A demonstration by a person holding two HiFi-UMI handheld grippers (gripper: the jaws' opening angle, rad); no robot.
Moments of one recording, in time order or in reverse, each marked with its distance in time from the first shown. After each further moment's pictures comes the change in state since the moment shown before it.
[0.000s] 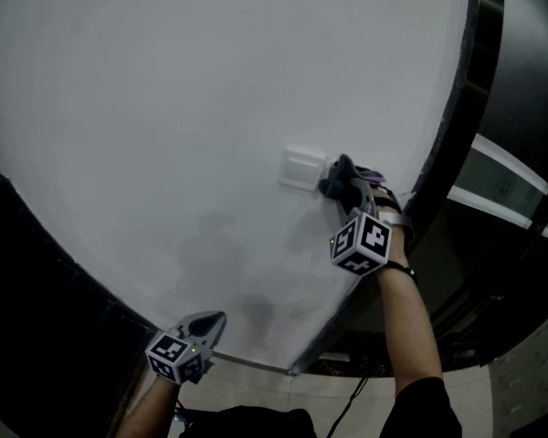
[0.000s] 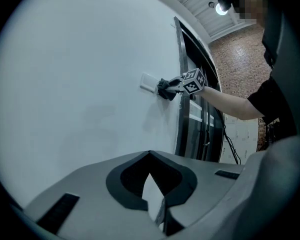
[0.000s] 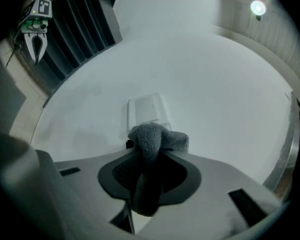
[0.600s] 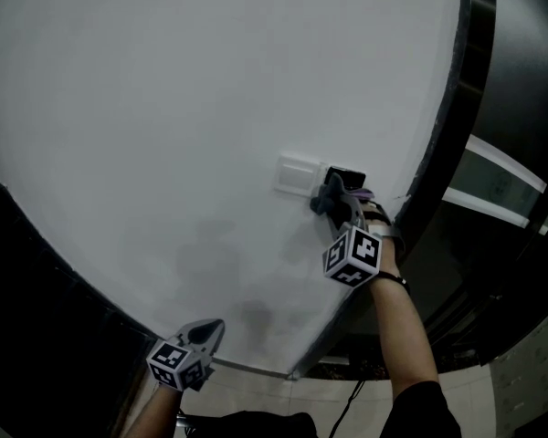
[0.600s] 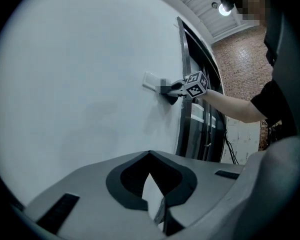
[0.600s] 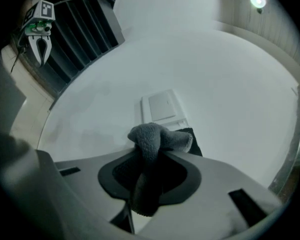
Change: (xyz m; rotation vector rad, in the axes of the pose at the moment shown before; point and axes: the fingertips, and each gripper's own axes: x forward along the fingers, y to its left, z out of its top) left arm -0.001 0.002 -0.010 -0.027 0.003 0.024; right arm 0.003 0.033 -0.008 0.003 0.007 0.074
